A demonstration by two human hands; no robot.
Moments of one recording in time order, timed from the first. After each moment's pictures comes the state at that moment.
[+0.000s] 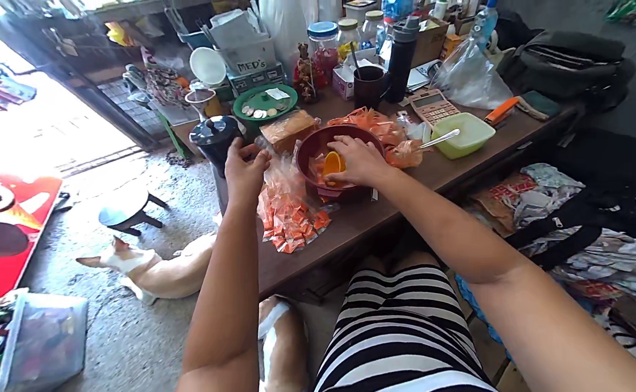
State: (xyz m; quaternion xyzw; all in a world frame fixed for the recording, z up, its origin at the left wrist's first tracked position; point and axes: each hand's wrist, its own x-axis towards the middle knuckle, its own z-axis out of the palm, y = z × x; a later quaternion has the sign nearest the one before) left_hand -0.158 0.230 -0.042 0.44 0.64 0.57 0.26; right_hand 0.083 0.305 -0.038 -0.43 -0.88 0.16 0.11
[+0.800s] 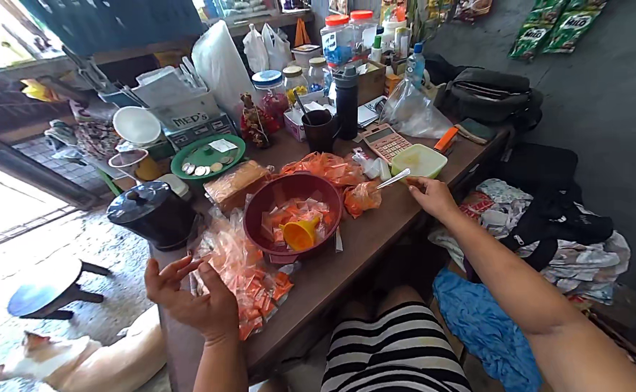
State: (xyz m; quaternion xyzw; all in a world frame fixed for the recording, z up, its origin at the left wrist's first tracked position) left_hand -0.118 0.192 -0.104 0.52 0.56 0.62 -0.20; right_hand 0.318 0.351 -0.107 -0.63 -0.66 0.24 0.33
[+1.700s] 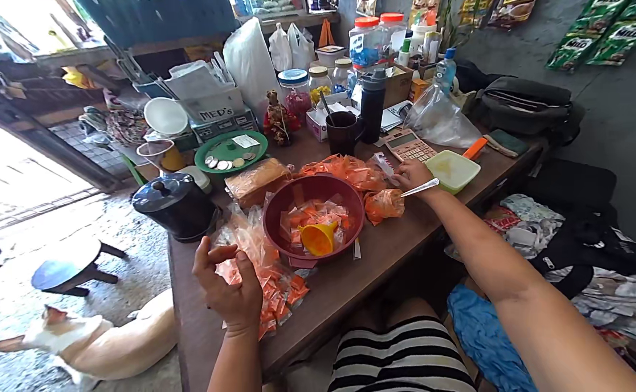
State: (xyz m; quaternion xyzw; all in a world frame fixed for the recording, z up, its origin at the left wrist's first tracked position) left_hand -0.115 0.203 -0.112 0.56 0.55 0.60 -0.18; right_hand 0.273 0.471 -0.135 -0.47 -0.83 0.07 0.28
